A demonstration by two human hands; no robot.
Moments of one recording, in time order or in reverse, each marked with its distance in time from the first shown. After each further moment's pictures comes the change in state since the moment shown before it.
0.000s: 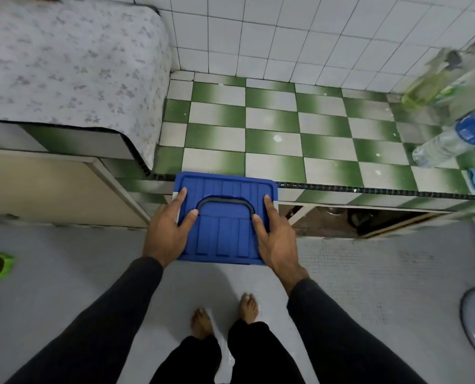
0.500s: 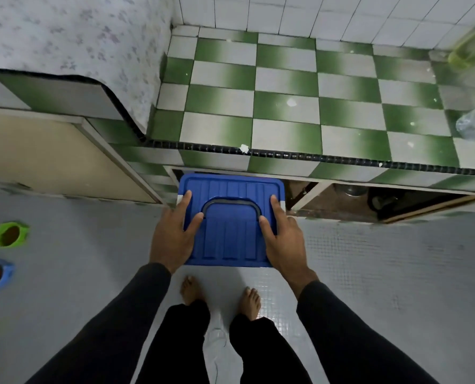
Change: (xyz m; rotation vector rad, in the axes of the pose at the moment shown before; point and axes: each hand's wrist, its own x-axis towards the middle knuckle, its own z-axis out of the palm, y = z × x) left_hand -0.054 -0.039 0.072 0.115 -0.011 -0.079; right_hand -0.016 0.079 0.041 0.010 -0.109 -0.013
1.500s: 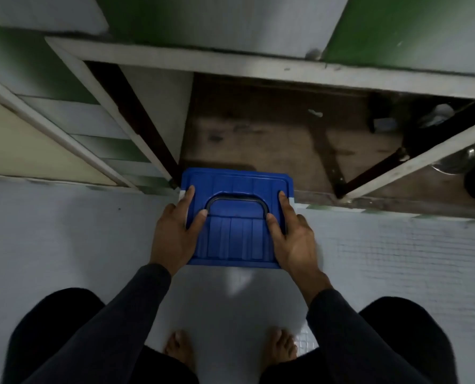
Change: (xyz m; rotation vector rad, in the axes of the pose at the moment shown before) left_hand 0.124 -0.264 0.324 -0.099 -0.009 -0.021; right_hand 0.202 0.228 0.328 0.016 0.008 0.054
